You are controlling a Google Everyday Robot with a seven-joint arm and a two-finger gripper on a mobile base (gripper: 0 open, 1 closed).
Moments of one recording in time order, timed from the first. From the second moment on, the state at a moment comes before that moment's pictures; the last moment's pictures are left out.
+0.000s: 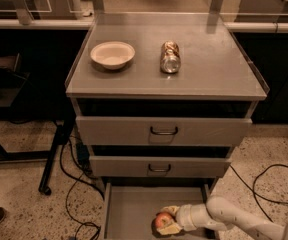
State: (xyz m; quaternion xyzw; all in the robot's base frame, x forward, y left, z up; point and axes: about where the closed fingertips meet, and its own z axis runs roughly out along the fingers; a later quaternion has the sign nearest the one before) arm 0.459 -0.096 0.237 -0.51 0.73 0.33 0.30
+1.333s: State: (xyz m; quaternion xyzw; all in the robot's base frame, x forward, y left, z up) arm 0.464 -0.119 0.371 -0.51 0.73 0.28 0.35
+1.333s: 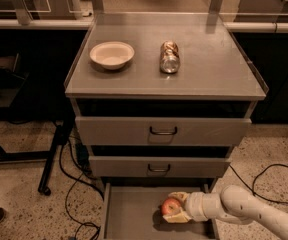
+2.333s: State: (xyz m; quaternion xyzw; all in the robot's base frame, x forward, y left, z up) arm 0.471 -0.121 0.489 -0.53 0.71 0.23 0.40
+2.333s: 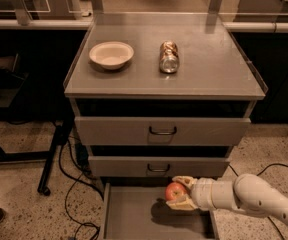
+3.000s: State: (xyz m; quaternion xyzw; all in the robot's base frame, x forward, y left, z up) arm 0.472 -0.122 0.496 -0.53 0.71 0.22 0.40
